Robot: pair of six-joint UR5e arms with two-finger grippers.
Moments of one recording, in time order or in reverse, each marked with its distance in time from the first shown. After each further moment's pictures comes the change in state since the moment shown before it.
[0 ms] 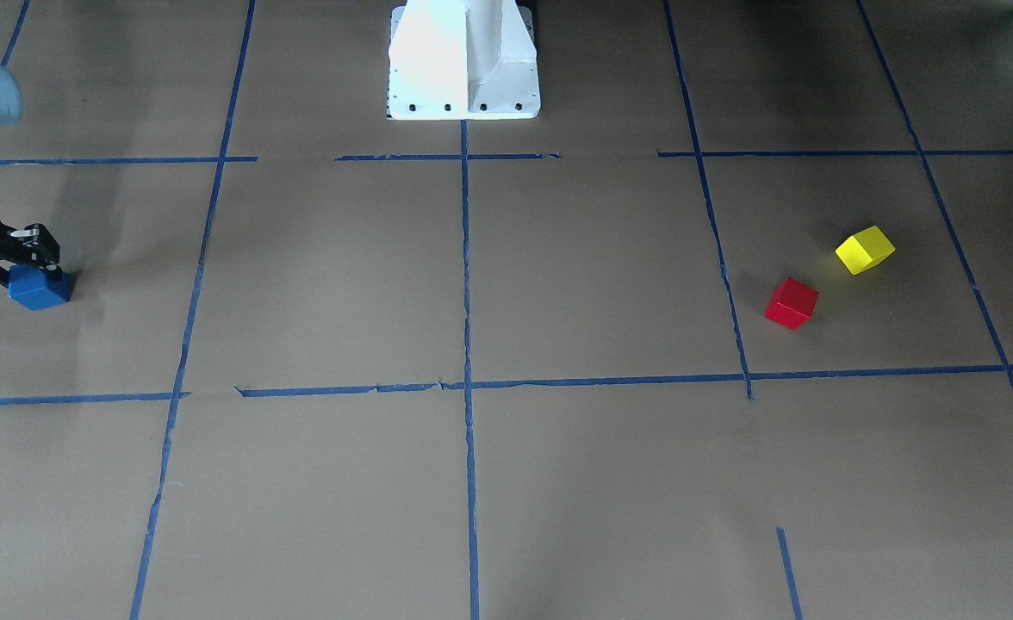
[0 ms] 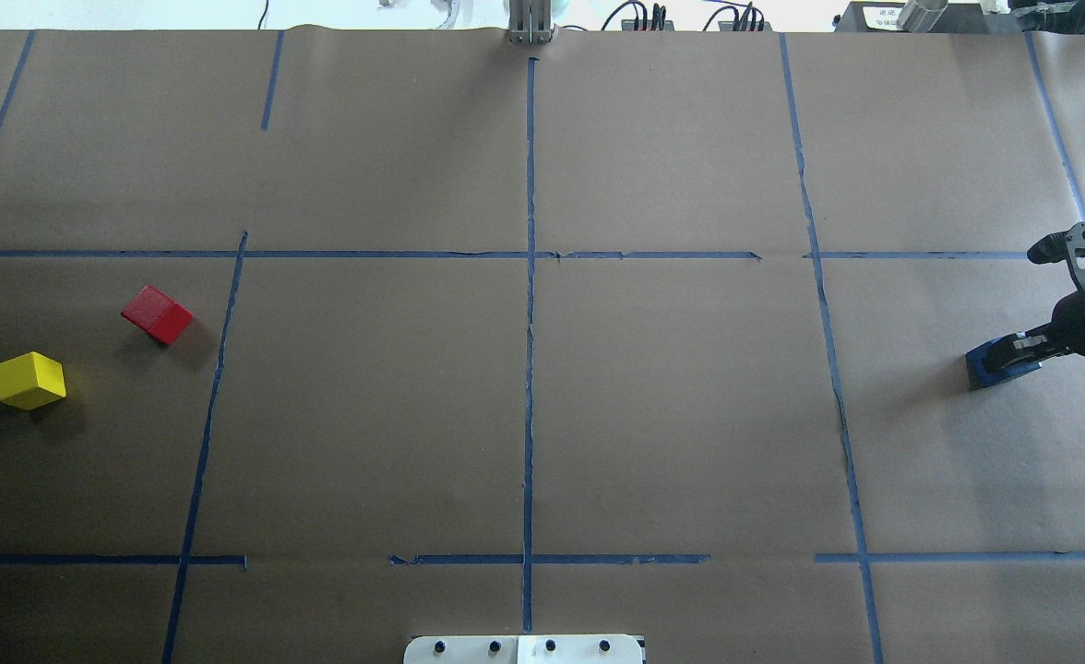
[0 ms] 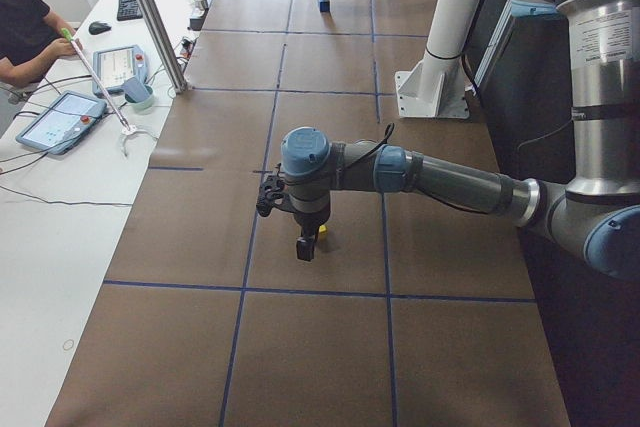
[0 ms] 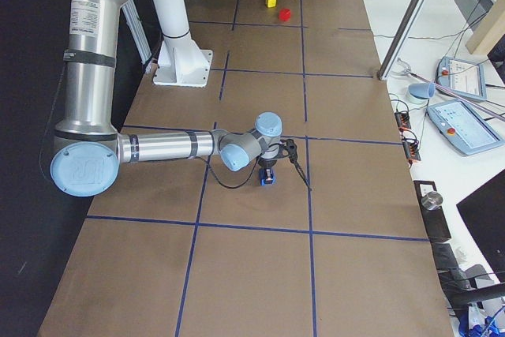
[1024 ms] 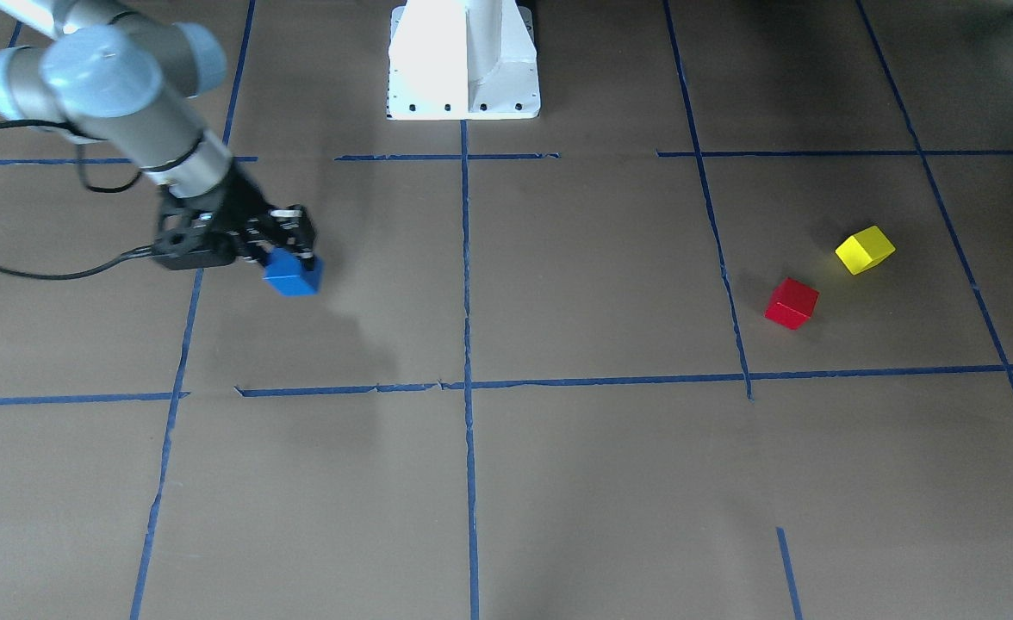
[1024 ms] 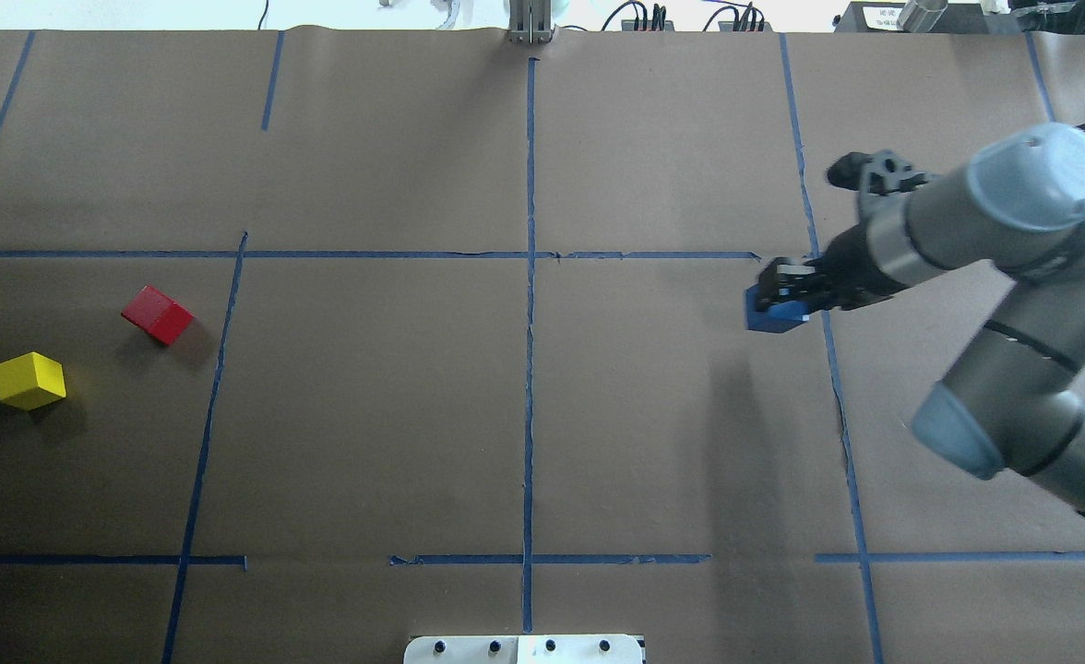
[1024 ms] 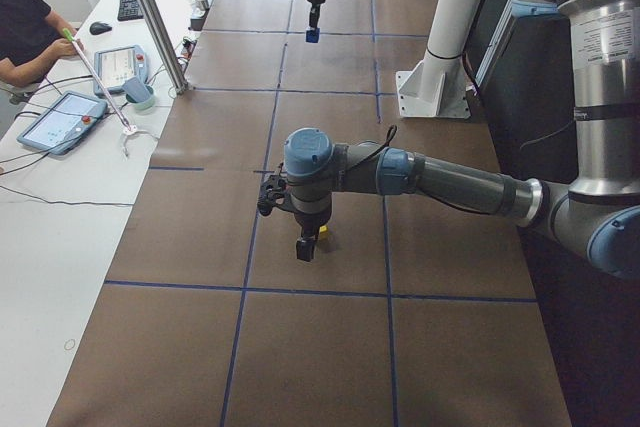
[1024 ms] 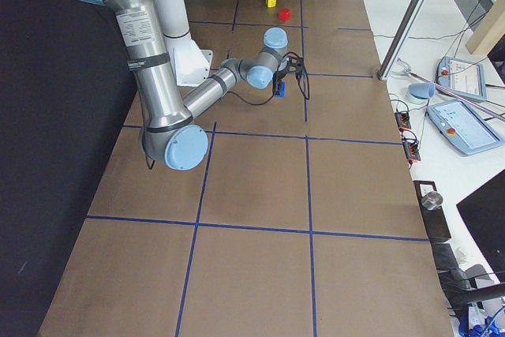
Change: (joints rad) left arm -0.001 0.008 0.000 -0.032 0.000 0.009; right arm -0.322 0.535 0.147 -0.278 -0.171 0.763
